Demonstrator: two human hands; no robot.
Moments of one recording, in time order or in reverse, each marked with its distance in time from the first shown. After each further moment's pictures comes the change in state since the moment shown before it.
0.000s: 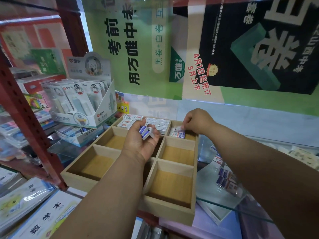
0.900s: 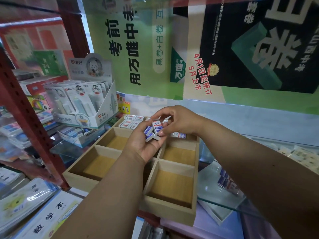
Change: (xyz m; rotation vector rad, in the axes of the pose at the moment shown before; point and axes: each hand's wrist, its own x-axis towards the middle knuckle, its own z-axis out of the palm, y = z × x) left_hand -0.006 0.000 0.004 0.075 -0.179 -0.104; right_hand -0.025 -0.054 -0.010 0.471 -0.301 -0.483
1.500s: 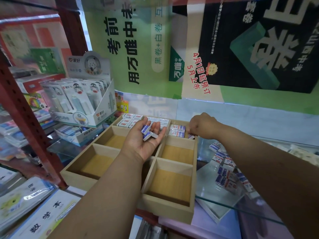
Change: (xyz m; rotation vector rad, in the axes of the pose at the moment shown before) left_hand 0.006 0.001 -0.004 -0.017 0.143 0.025; right_hand -0.019 0.078 -0.030 -0.776 0.067 0.492
